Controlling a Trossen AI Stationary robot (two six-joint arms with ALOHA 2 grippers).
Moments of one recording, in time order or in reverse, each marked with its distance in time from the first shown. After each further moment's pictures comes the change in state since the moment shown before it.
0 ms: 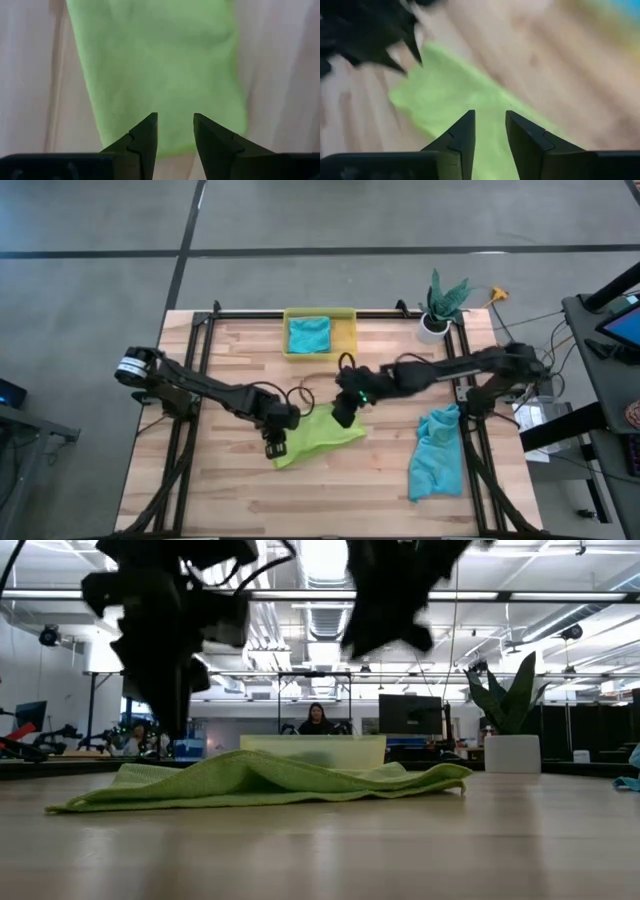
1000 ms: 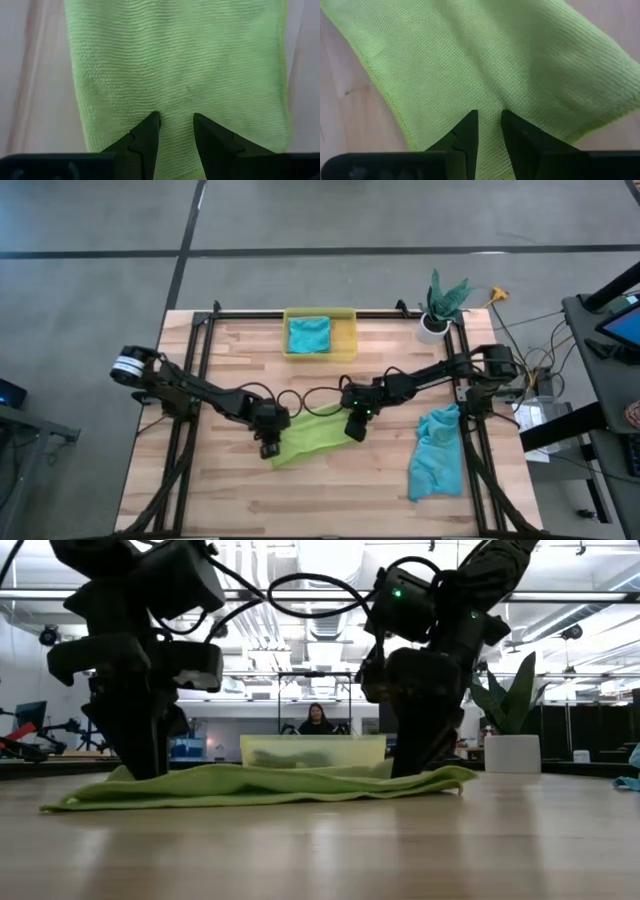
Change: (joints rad) left arm 0.001 -0.004 -0.293 0.329 0.011 -0.026; right arm -0.064 0.195 -0.261 0.192 -0.266 -0.157
